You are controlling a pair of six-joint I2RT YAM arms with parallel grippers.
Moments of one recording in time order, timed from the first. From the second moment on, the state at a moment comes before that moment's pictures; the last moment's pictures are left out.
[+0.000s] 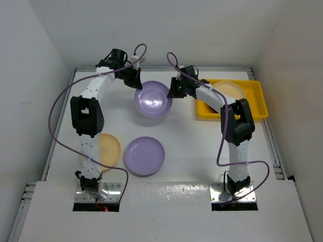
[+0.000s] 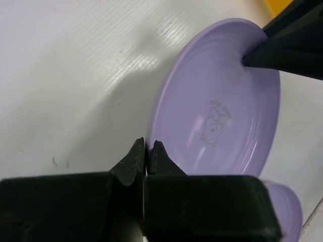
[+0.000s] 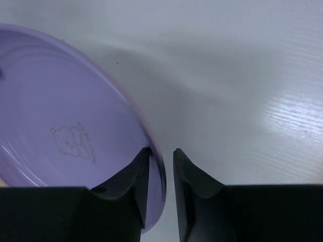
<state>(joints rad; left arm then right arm) -0.15 2.19 2.08 -0.83 0.62 0.27 0.40 2.09 1.60 -0.28 -0.21 0.36</state>
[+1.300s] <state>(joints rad) 0.02 2.19 2.11 -0.84 0.50 0.24 -0.29 1.86 1.37 -0.40 -0.01 0.44</state>
